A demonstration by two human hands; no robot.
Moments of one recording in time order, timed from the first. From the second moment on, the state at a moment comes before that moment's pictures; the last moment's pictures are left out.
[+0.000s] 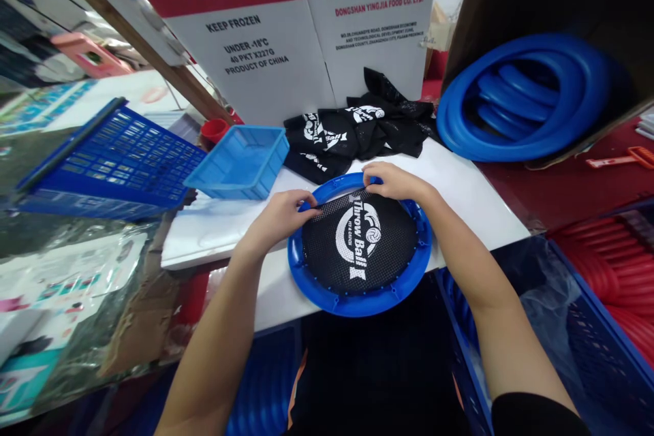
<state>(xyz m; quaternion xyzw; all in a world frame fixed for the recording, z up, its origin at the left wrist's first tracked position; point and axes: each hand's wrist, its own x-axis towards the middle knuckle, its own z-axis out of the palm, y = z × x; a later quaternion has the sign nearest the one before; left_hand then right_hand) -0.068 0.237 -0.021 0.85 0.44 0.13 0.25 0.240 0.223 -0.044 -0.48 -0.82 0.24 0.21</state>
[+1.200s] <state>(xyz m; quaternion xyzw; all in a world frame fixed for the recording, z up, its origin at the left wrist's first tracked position) -0.088 0.261 -0.035 0.78 0.46 0.17 0.39 0.243 0.243 -0.066 -0.51 -0.79 0.26 0.23</state>
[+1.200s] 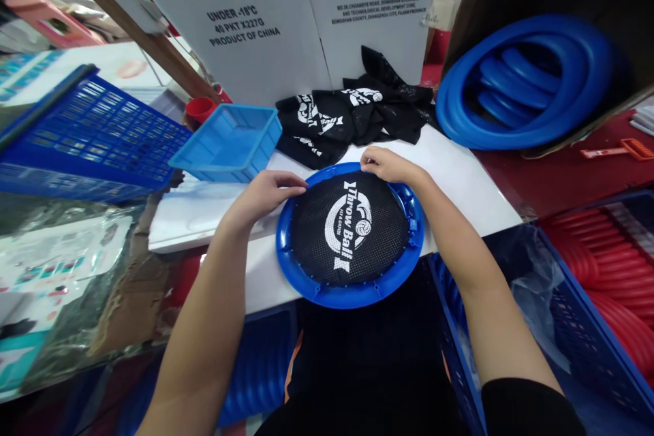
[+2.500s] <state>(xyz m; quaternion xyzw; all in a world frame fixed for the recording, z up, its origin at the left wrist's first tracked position) -0.082 0.252 -0.030 0.82 0.45 0.14 0.34 0.246 0.227 -0.044 -0.51 -0.78 0.29 0.20</state>
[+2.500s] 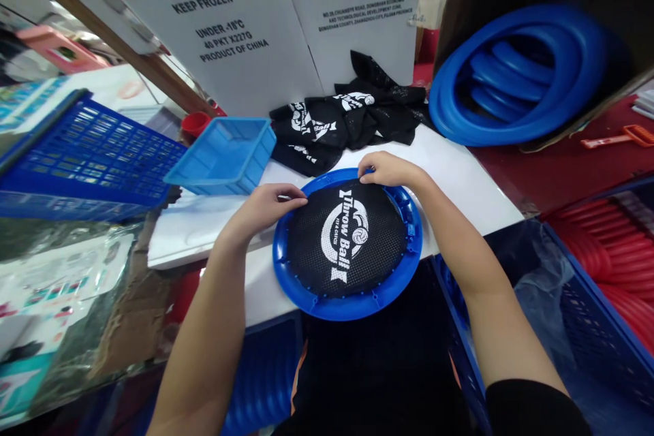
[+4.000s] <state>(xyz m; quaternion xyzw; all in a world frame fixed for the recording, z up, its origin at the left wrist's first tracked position) -0.069 0.255 -0.051 0.69 0.44 0.25 0.52 0.221 0.229 -0.057 -0.48 -0.76 0.34 0.28</state>
